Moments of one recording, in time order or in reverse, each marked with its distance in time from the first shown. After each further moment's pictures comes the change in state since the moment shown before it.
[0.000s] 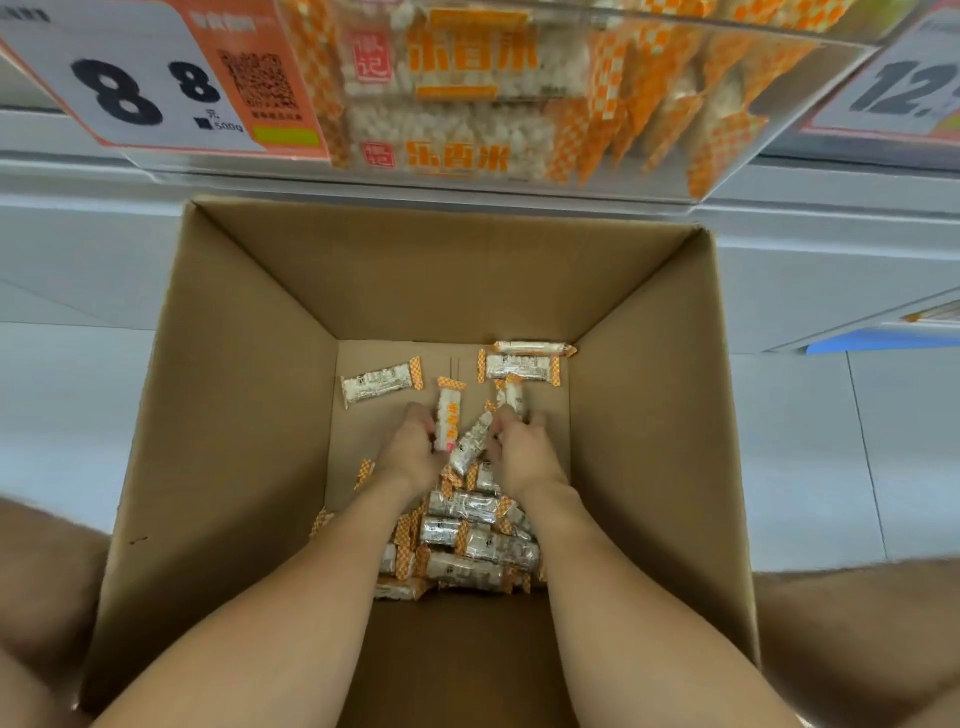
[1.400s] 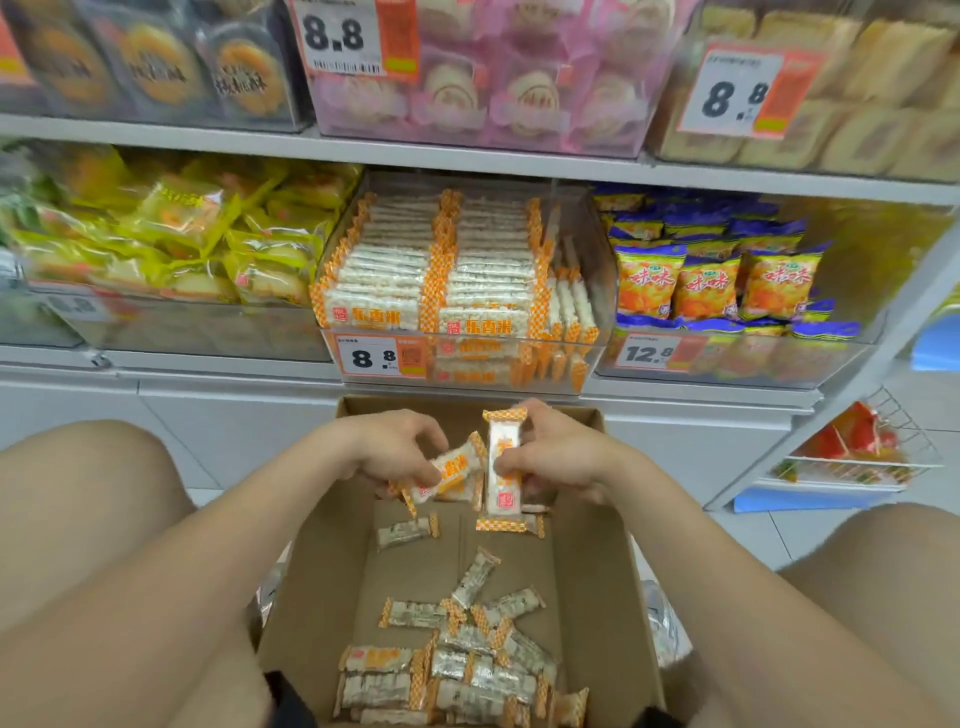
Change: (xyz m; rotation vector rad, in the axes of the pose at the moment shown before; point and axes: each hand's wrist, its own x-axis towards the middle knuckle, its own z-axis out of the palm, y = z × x) left_hand -0.190 0.150 -0.260 0.093 -0.209 0.261; right_hand -0.200 -0.114 -0.263 0.576 -0.166 -0.342
